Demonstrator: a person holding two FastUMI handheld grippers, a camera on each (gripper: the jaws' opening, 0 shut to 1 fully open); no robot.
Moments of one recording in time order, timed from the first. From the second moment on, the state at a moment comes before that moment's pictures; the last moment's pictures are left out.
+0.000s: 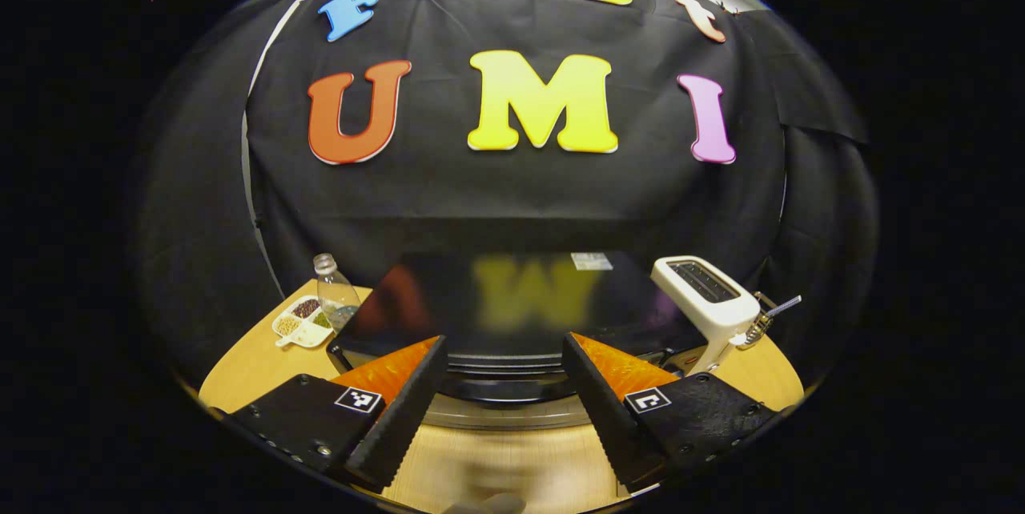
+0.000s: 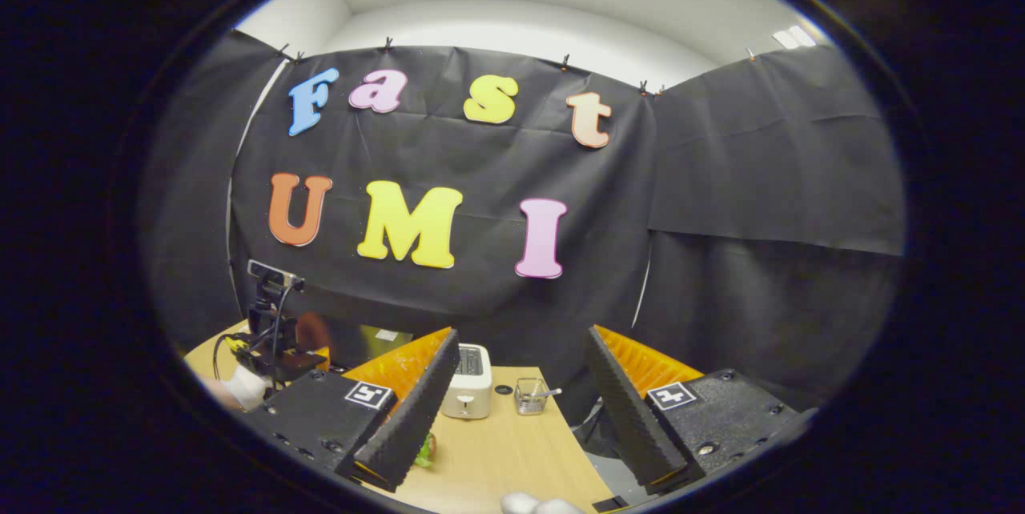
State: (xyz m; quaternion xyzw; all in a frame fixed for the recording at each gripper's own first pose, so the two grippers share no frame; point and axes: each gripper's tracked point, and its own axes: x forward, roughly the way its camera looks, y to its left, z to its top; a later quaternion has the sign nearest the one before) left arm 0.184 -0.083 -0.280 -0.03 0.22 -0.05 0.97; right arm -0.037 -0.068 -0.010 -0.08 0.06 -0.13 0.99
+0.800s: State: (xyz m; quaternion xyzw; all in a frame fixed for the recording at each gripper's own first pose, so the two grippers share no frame) left arm 0.129 -0.086 -0.305 -0.02 0.25 -0.06 0.97; right arm -0.043 -0.052 -0.030 -0.06 0.06 -0.12 0.99
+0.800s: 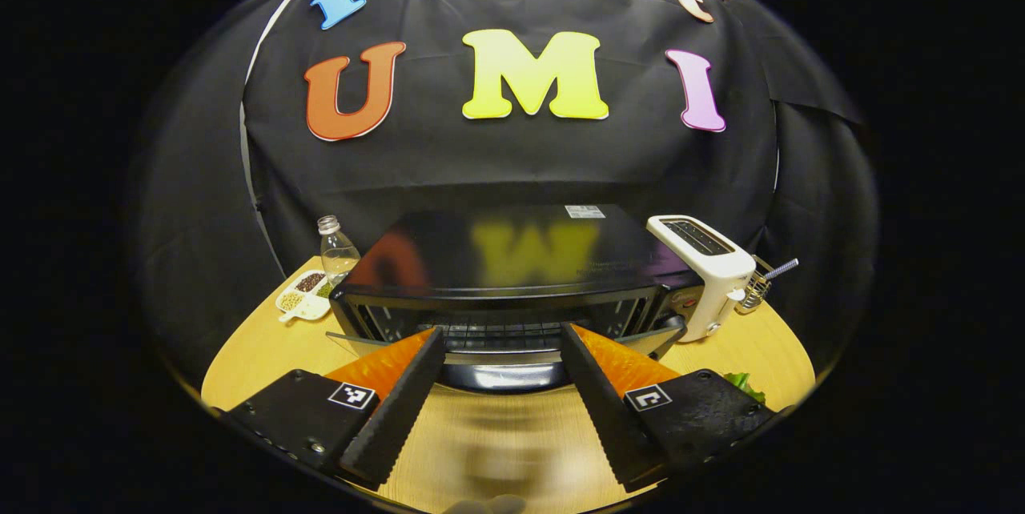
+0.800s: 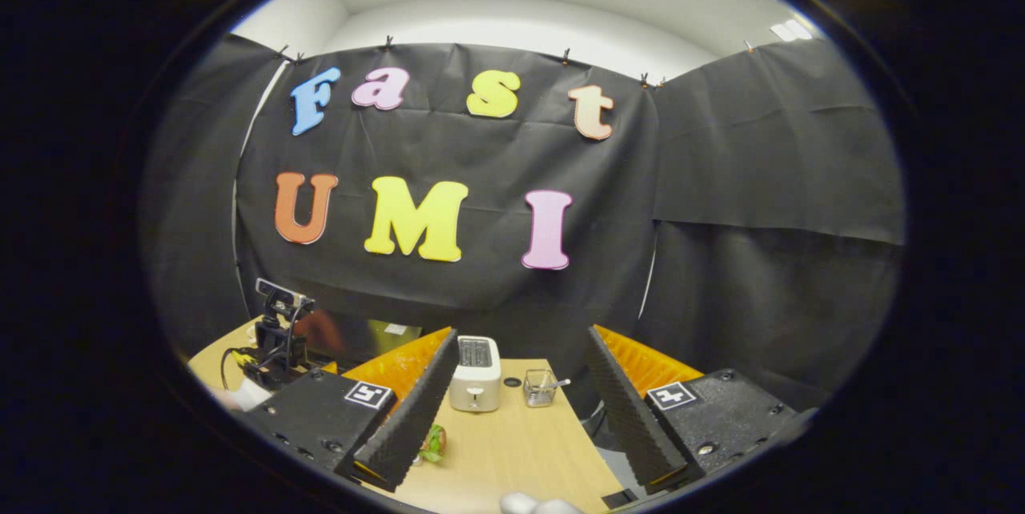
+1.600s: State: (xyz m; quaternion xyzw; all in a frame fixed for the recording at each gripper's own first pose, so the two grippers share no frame) left arm 0.029 -0.085 -0.379 -0.01 0.31 -0.06 0.95; right arm -0.057 -0.048 -0.069 -0.07 0.10 -0.10 0.99
